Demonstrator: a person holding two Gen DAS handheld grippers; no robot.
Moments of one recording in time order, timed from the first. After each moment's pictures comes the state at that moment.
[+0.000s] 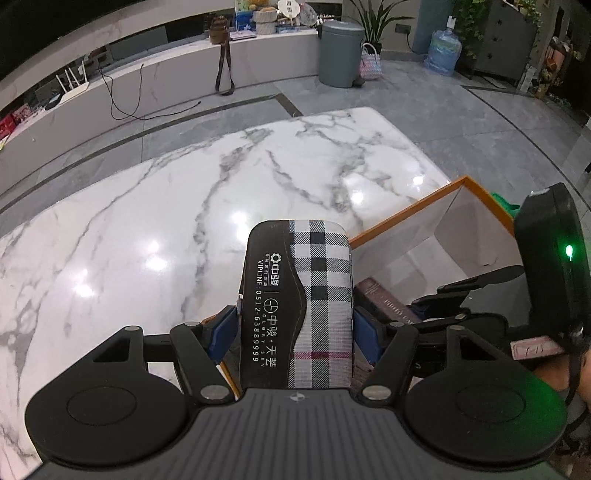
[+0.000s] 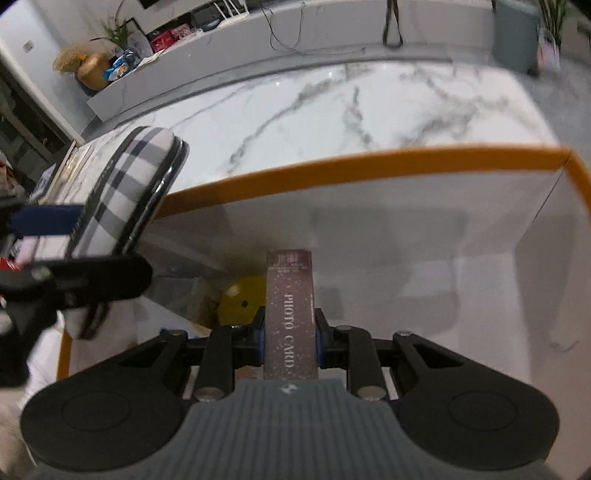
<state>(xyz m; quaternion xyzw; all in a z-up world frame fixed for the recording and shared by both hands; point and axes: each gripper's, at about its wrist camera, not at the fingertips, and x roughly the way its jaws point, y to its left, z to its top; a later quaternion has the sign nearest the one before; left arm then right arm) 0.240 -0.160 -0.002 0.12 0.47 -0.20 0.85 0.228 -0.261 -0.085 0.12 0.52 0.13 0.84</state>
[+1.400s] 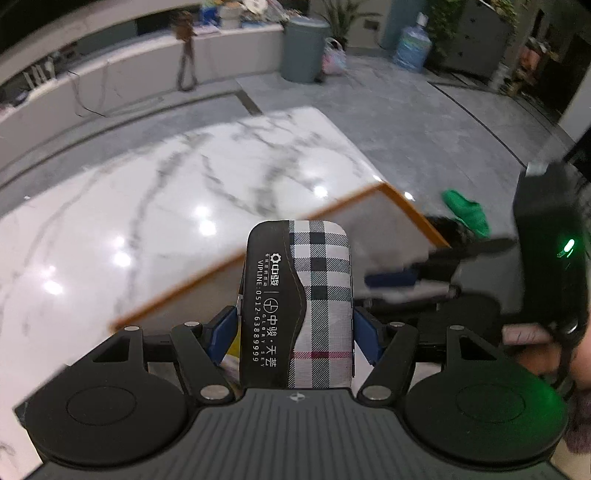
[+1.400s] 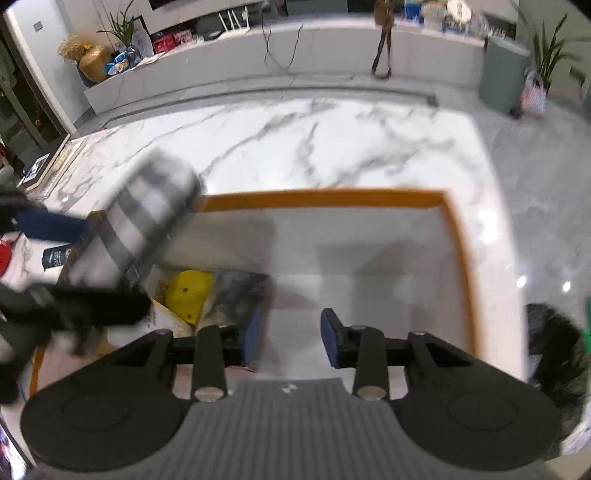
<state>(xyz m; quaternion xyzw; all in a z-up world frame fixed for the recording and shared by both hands) 0.210 -0.221 0.022 0.10 0.50 -0.25 0.82 0.191 -0.322 -0.038 0.04 0.48 0.11 0.87</state>
